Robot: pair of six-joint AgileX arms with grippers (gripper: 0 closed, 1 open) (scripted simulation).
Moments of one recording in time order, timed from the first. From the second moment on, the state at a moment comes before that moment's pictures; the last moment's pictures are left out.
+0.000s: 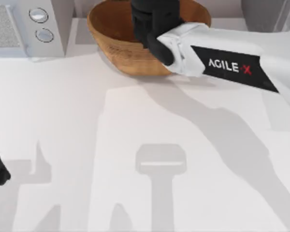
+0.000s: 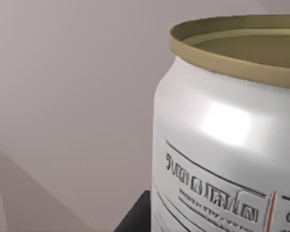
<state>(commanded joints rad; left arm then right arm) 0.00 0.00 0.00 0.00 0.00 0.00 0.65 2.36 1.87 0.48 0.67 0.02</state>
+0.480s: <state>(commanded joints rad) 0.00 0.00 0.00 0.00 0.00 0.00 0.65 2.36 1.87 0.48 0.67 0.02</state>
